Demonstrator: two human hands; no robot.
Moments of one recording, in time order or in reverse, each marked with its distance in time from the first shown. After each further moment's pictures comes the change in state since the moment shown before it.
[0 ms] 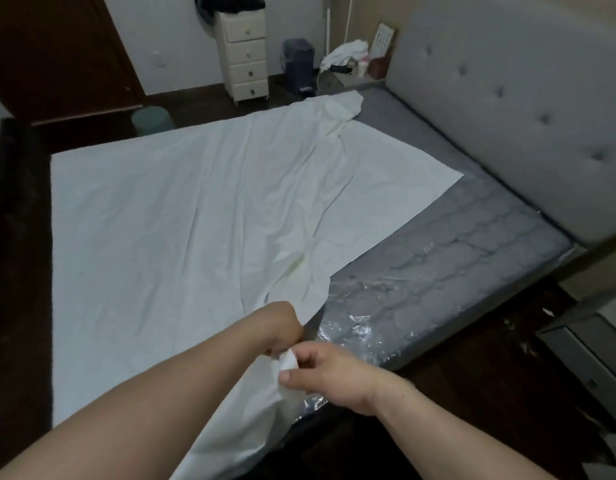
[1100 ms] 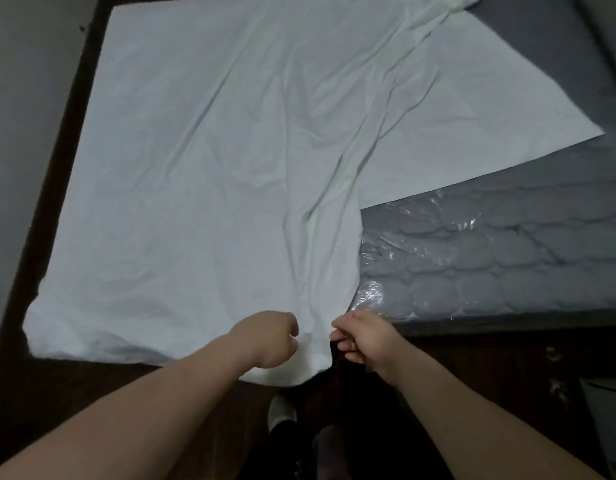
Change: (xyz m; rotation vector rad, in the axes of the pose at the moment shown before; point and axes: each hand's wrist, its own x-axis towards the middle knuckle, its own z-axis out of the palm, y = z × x) left_hand 0.100 0.170 0.192 0.041 -0.077 -0.186; right_hand 0.015 0.169 -0.319 0.077 0.006 0.495
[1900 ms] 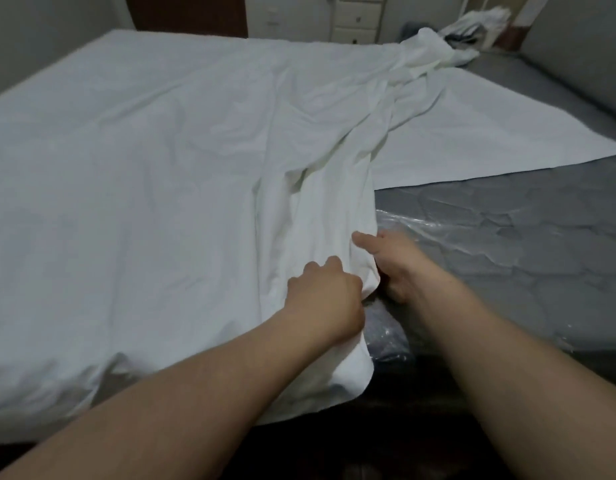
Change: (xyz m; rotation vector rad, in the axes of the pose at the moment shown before) left_hand 0.296 0.042 0.149 0.106 0.780 0.142; right_hand 0.297 0.022 -0.063 0.096 0.176 -0.606
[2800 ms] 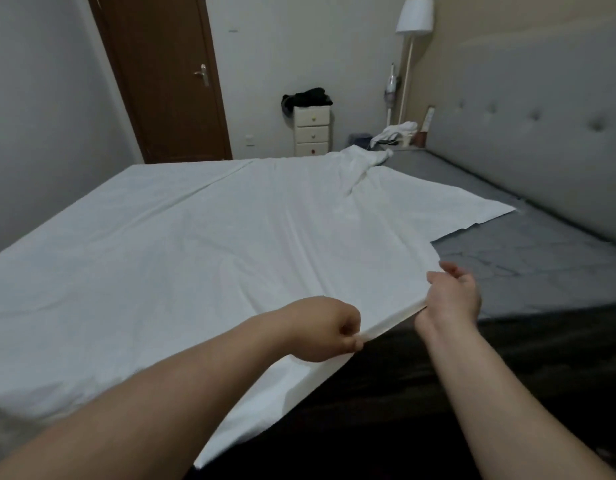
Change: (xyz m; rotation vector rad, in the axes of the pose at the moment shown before) left_hand -0.156 0.117 -0.099 -0.060 -0.158 0.454; right_hand -0.231 -0.014 -0.142 0.674 0.660 -0.398
